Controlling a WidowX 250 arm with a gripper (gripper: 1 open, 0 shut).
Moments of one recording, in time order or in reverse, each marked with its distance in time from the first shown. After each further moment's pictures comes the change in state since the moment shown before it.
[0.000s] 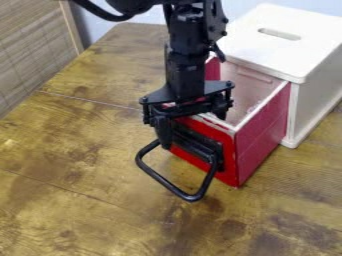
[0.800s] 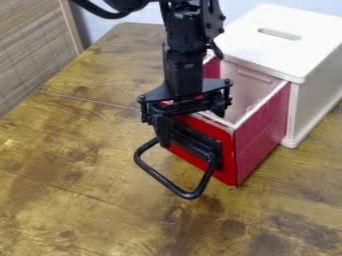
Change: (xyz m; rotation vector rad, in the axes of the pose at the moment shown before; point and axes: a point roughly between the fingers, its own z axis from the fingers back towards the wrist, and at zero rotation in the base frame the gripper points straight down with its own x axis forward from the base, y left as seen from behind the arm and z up) arm 0.004 0.005 0.003 -0.007 -0.006 -0.027
